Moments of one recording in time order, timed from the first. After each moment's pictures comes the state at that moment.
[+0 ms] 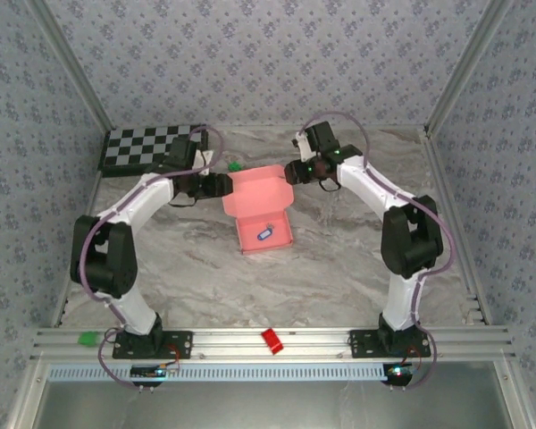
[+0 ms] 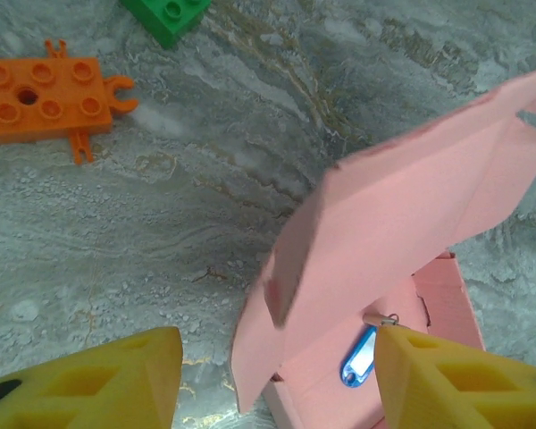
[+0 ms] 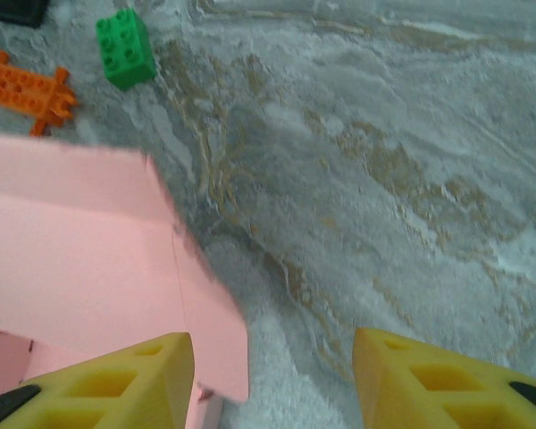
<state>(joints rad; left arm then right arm) -0.27 1.72 1.30 -0.56 0.40 -0.30 0.41 1.92 1.61 -0.60 -0.18 0.10</state>
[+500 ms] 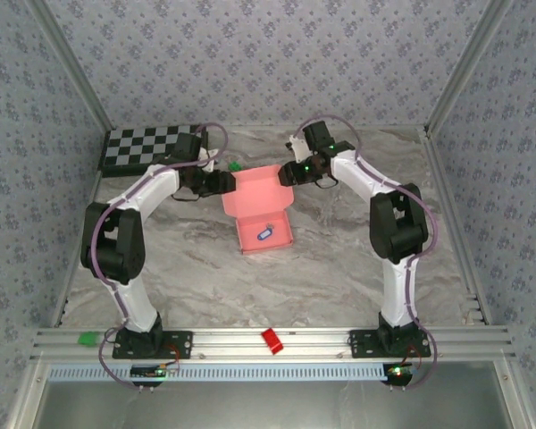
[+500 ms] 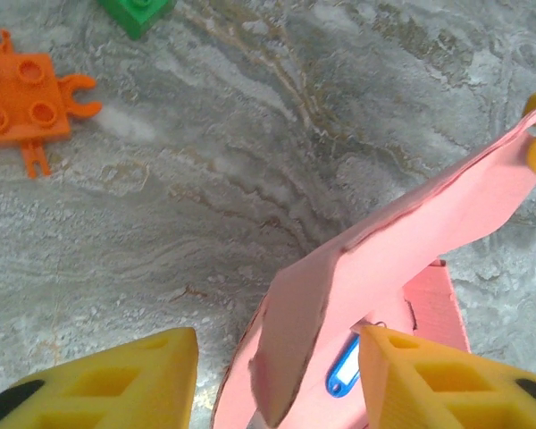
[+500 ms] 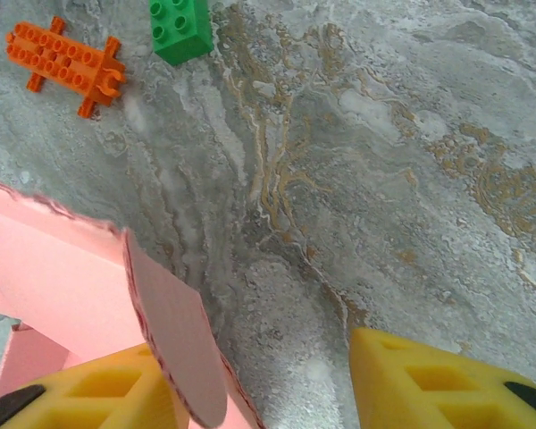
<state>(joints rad) -0.27 1.82 1.40 -0.61 0.46 -0.30 0.38 2.07 1.71 -0.64 -0.38 0.06</state>
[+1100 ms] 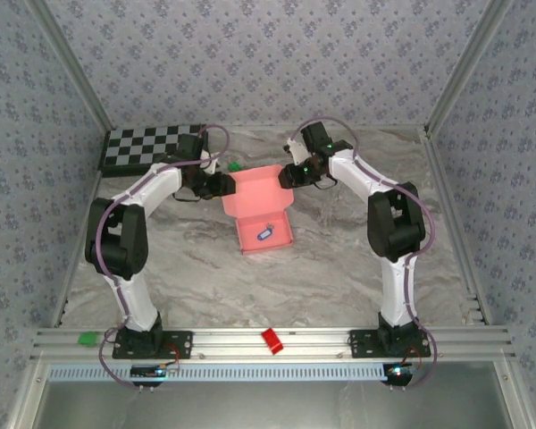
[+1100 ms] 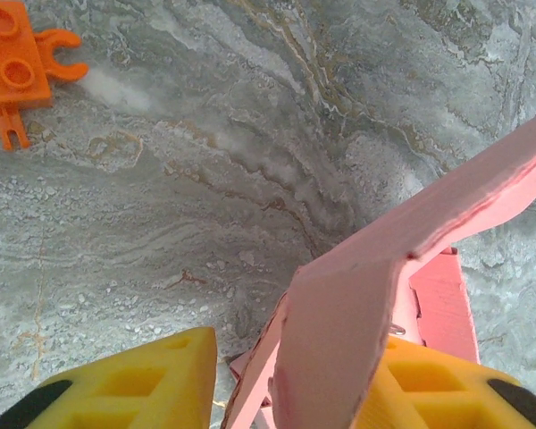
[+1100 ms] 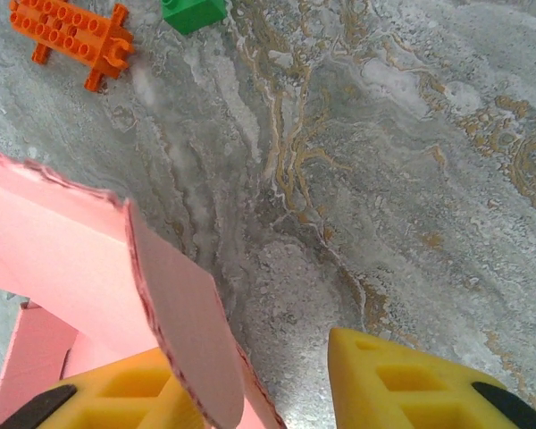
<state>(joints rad) -0.27 1.85 1.41 -0.65 0.48 -0.30 0.39 2.08 1.73 -0.70 -0.40 0.04</state>
